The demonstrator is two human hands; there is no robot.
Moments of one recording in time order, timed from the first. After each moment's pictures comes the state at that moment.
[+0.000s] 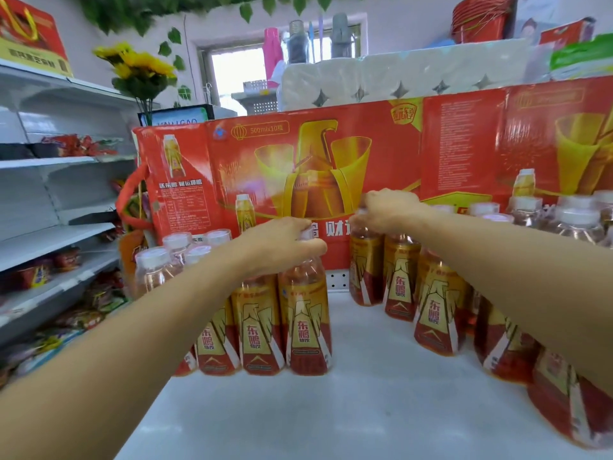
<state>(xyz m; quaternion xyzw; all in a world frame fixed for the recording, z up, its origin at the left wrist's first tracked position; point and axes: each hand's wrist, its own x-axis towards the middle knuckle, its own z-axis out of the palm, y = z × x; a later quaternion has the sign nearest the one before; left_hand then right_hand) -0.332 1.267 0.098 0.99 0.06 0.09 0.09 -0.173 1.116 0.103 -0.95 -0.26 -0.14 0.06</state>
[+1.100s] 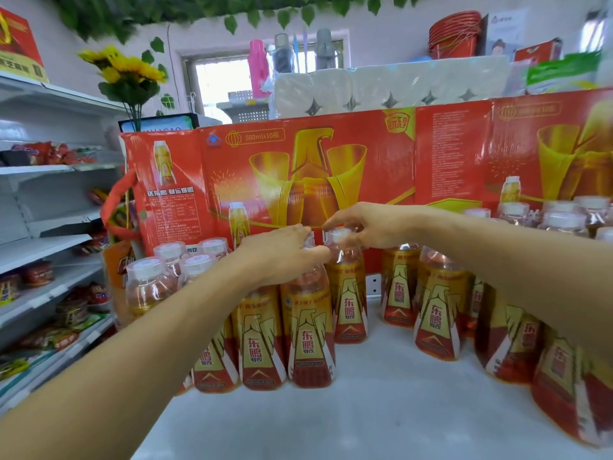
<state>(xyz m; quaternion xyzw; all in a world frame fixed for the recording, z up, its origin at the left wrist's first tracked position) -0.338 1.261 0.100 0.99 0.07 0.07 0.04 -0.208 1.110 0.109 -0.88 -0.45 0.03 0.16</state>
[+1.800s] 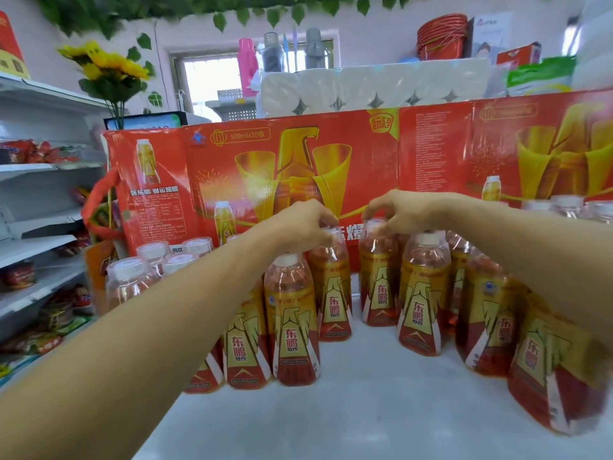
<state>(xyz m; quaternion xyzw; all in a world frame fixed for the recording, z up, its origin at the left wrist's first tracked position) -0.284 1.239 0.113 0.98 -0.03 0.10 0.14 -0.186 1.053 0.120 -0.93 -0.33 0.02 0.15</state>
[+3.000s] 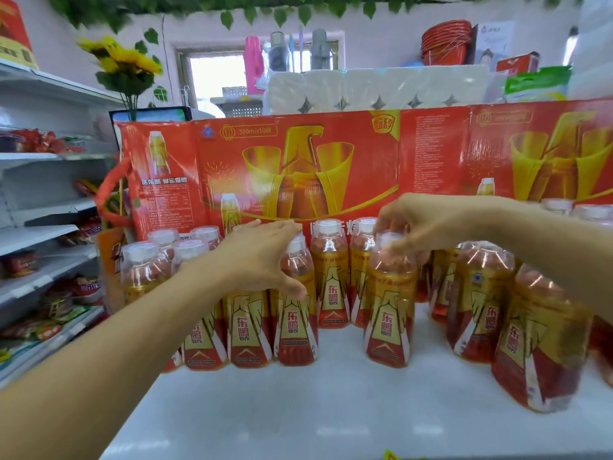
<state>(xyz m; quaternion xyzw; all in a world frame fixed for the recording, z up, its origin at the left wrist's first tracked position) -0.361 1.267 0.086 0.99 -0.03 0.10 -0.09 -0.255 1.021 0.123 -0.91 -0.40 0.04 0.13</state>
